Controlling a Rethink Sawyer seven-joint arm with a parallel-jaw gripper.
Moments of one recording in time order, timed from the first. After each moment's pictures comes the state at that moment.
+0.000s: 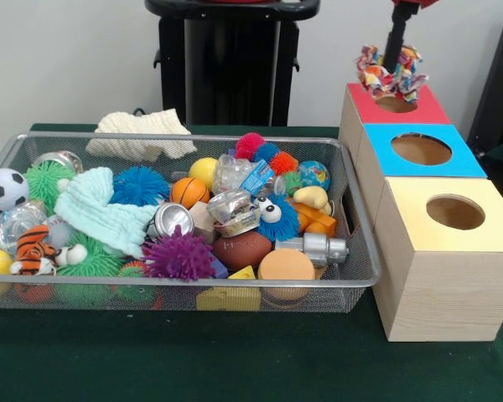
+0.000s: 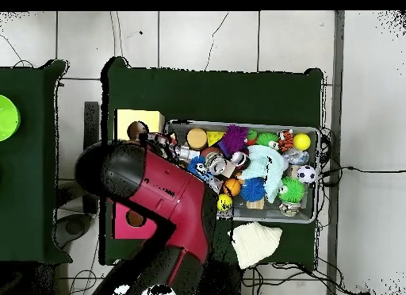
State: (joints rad) arm 0.38 -0.58 -0.67 1.53 0.68 0.78 3.05
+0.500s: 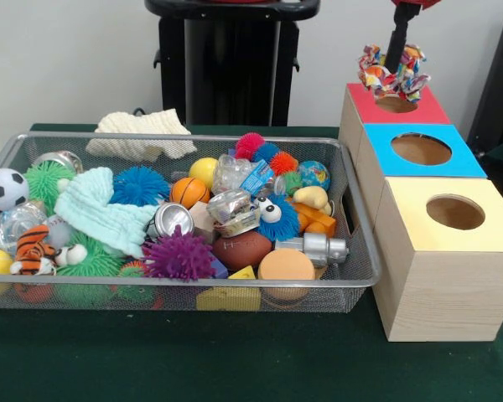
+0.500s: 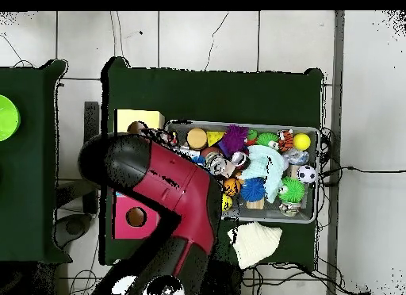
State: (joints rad) arm 0.35 -0.57 -0.67 1.49 0.67 0.87 3.07
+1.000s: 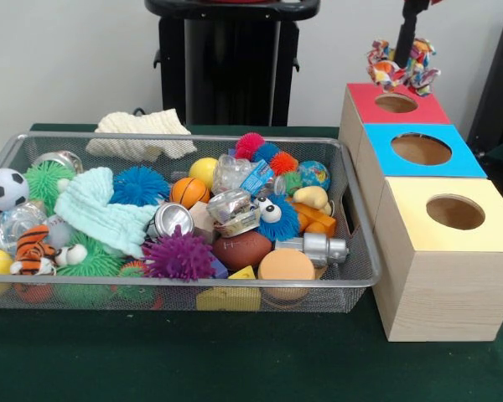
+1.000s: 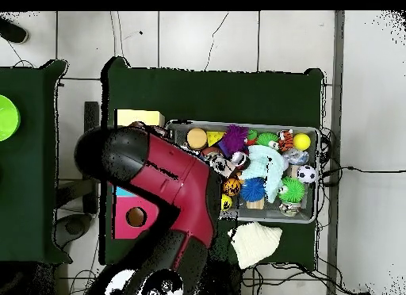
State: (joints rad) arm 0.35 -0.55 -0.68 1.44 0.67 0.93 3.09
